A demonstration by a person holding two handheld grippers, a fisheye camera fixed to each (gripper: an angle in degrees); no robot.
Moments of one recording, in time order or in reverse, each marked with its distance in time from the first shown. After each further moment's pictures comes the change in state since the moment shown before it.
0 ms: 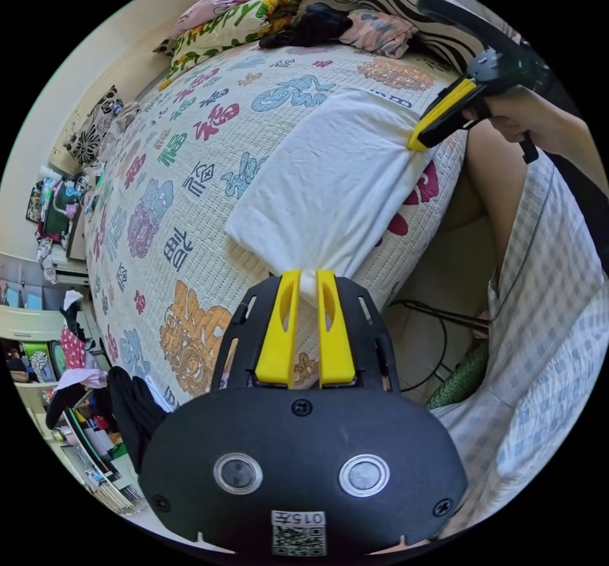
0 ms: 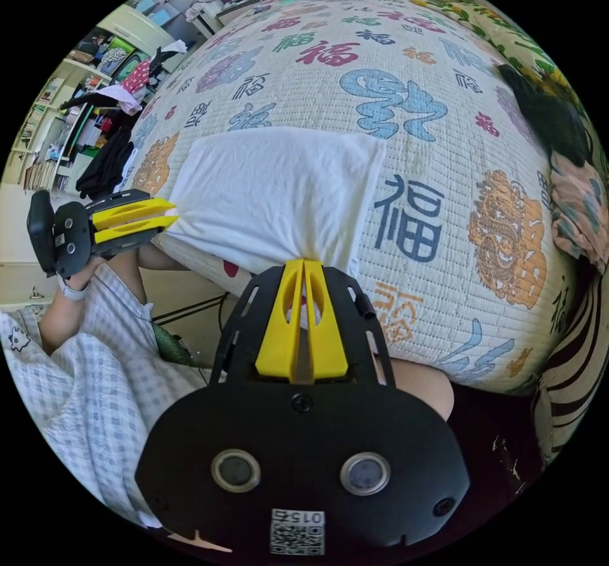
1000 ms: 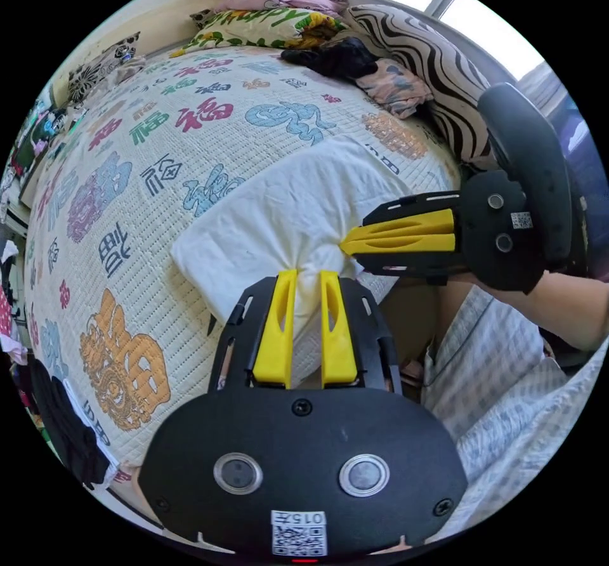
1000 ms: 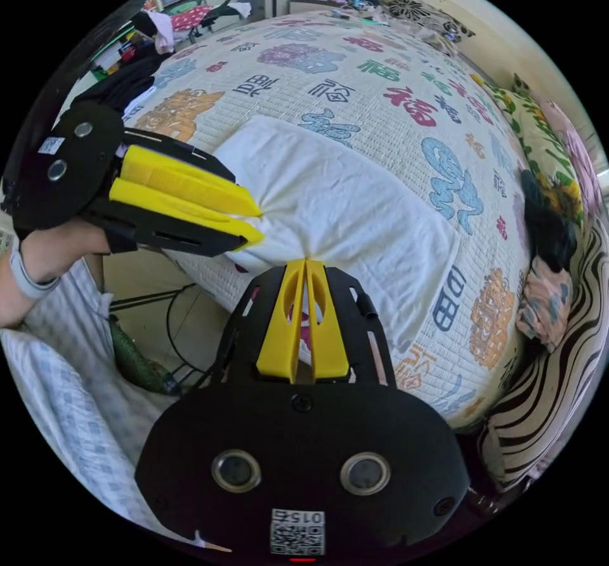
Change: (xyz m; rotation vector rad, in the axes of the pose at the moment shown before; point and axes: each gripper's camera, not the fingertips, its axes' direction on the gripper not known) left arm -0.126 -0.019 0.003 0.116 0.336 -0.218; right arm -0.127 -0.038 0.006 0.061 0.283 -0.266
